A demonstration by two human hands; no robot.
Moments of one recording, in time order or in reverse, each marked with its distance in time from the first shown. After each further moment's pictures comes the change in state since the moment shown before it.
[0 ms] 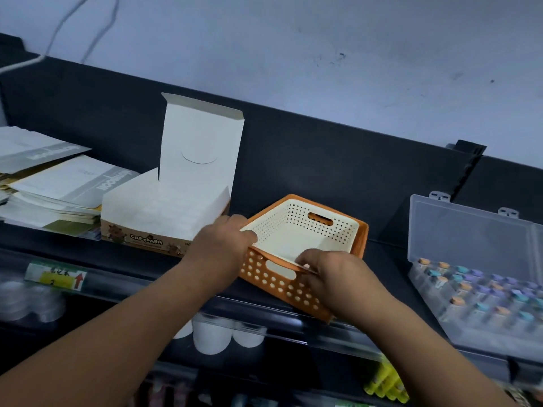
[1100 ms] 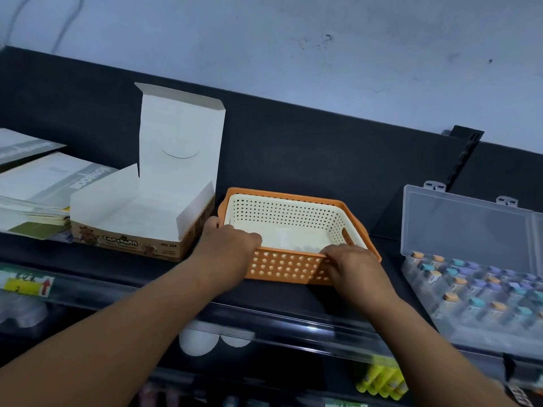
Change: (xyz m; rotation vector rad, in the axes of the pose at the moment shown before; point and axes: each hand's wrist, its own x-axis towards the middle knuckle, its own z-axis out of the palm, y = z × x) left_hand 0.036 0.035 0.016 0.118 -0.171 -0.022; right_hand 0.021 0.096 0.048 0.016 0.189 0.079
